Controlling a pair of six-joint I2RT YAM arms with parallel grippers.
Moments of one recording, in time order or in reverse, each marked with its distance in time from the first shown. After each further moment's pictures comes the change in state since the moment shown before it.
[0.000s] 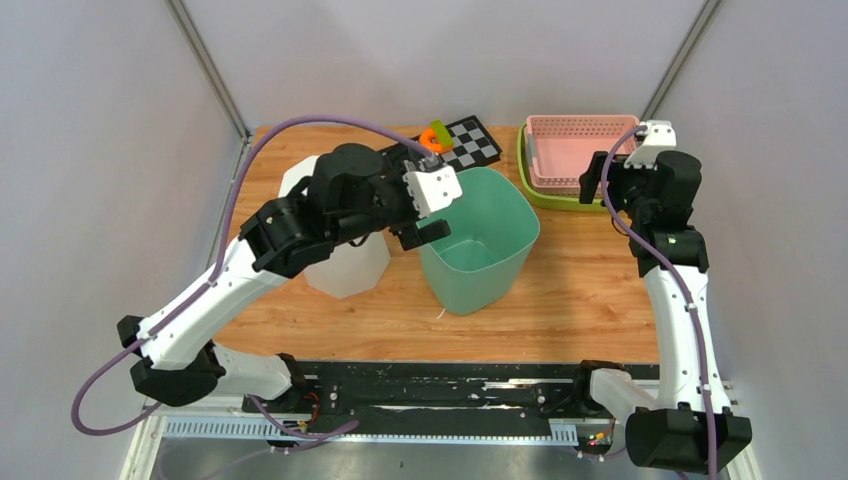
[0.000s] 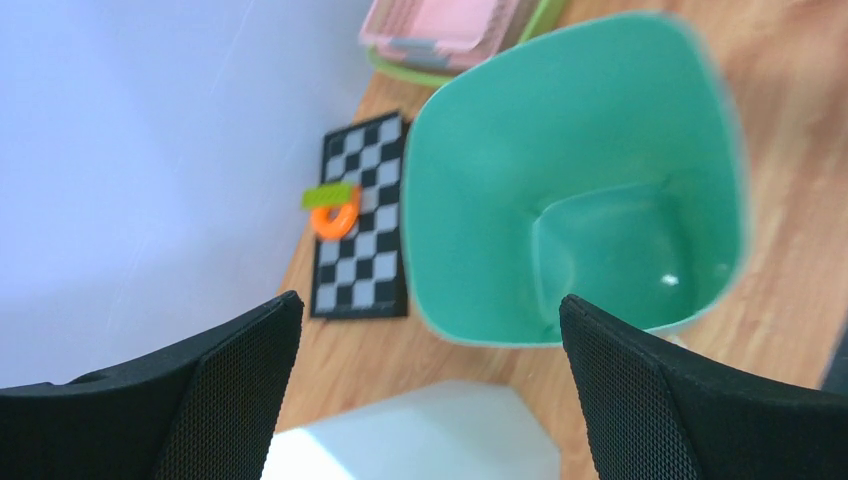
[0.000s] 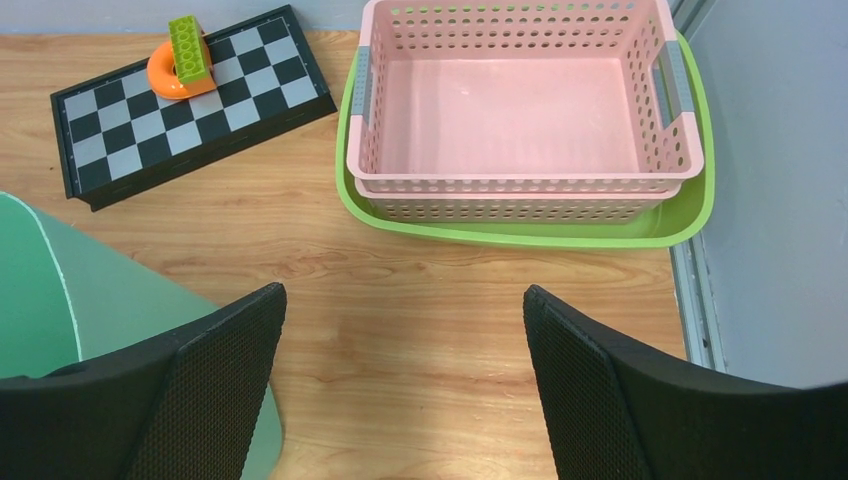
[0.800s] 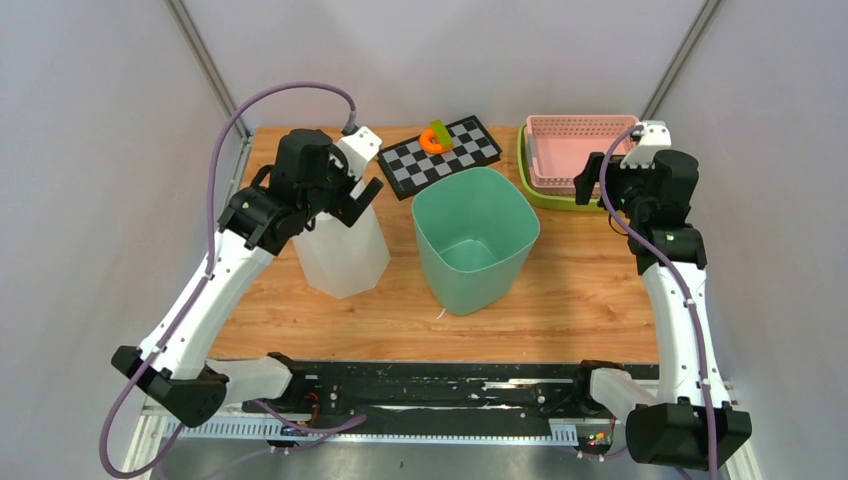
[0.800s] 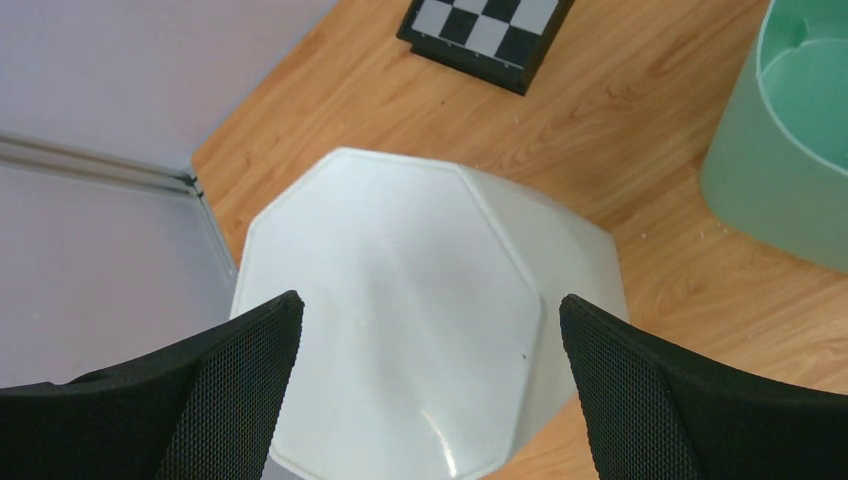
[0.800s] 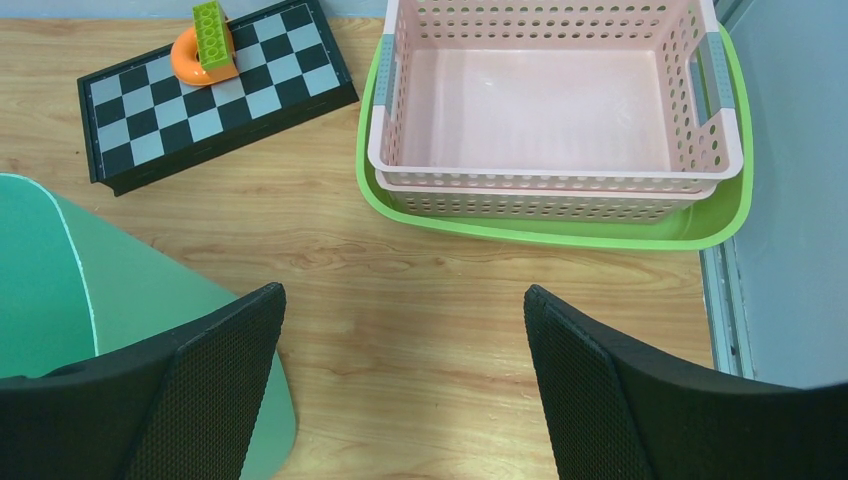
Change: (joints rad) left arm 0.466 -0.077 -0.202 -0.077 -0.136 -0.158; right arm 0.000 0.018 -0.006 0.001 -0.053 0.007
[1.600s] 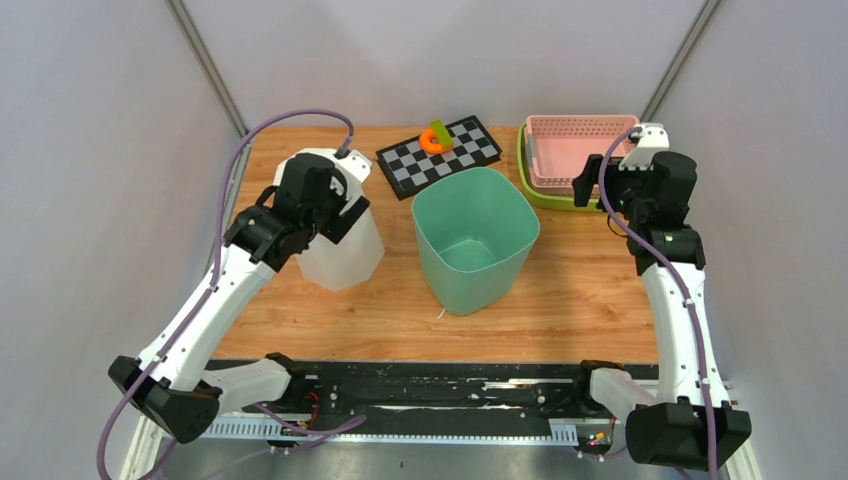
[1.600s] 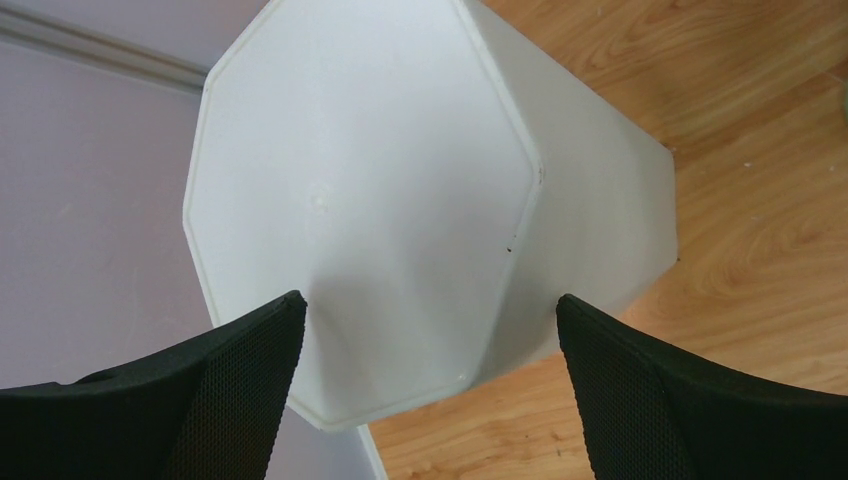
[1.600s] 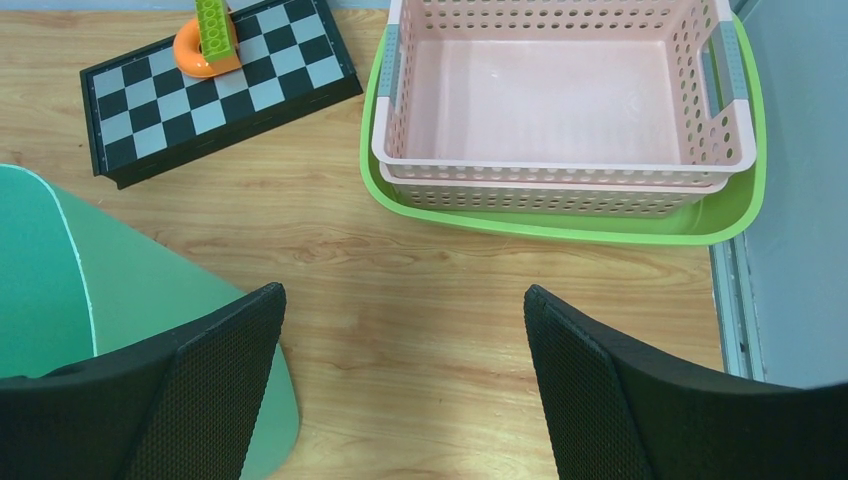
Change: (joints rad) left arm 0.011 -0.089 -0.195 -0.012 -0.153 0.006; right arm 0.000 -0.002 -0.013 0.000 -0.008 0.003
